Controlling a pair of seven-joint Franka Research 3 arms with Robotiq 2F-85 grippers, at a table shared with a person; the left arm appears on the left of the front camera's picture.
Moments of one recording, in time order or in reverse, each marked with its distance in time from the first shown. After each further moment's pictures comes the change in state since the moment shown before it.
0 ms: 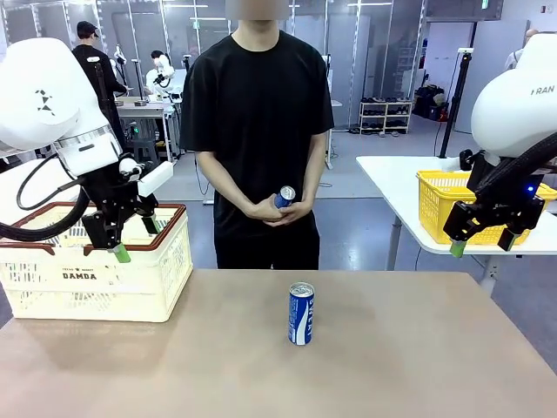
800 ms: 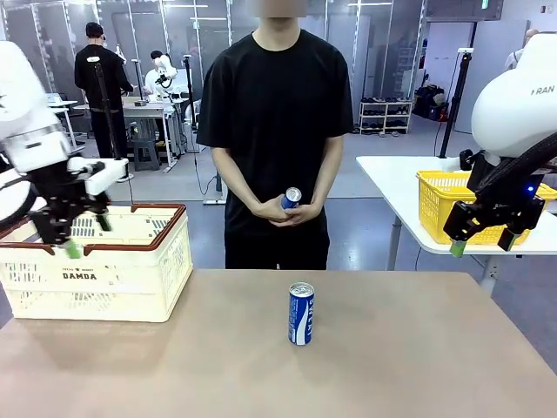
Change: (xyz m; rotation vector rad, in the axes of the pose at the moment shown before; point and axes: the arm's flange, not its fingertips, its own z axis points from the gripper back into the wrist) left arm -0.069 -0.011 0.018 -0.011 0.046 0.041; right arm 0.000 0.000 0.000 0.000 0.000 -0.001
